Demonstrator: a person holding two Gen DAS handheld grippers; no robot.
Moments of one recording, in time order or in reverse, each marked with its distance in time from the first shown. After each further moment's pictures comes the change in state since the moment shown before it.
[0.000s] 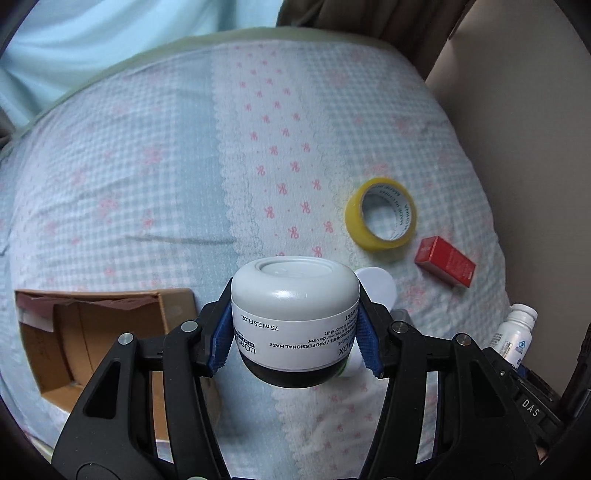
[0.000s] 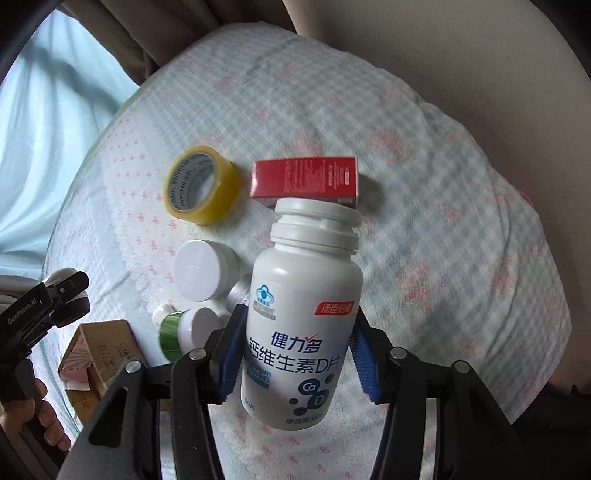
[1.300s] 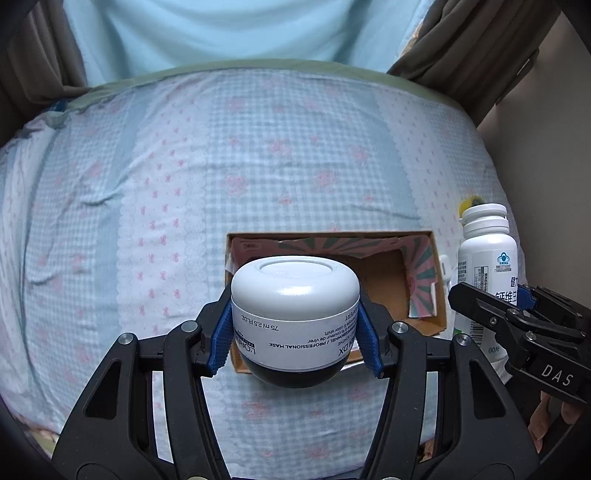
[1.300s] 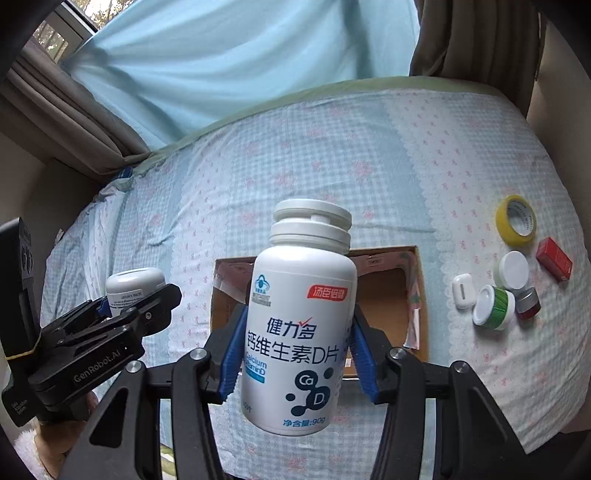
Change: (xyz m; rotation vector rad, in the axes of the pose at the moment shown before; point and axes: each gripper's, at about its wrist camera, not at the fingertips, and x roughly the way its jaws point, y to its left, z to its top) left arm -0.142 0.364 -0.095 -0.090 -0.058 0.010; right arm -0.018 0.400 -0.175 -0.533 0.033 0.181
